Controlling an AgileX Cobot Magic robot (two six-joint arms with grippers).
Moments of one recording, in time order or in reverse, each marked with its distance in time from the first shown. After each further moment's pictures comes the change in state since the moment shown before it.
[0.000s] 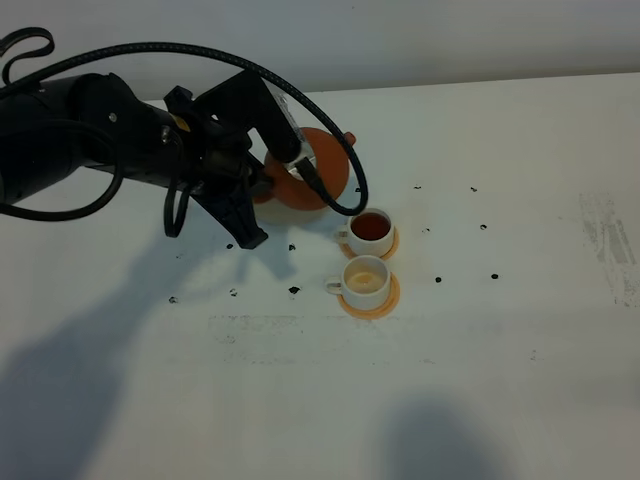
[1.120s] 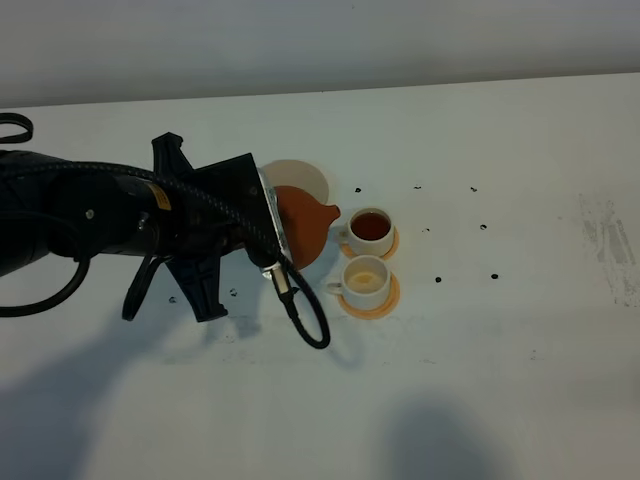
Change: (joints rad) left arm -0.054 -0.161 0.255 0.237 -0.099 0.012; right arm 0.000 0.000 0.000 0.000 0.000 0.000
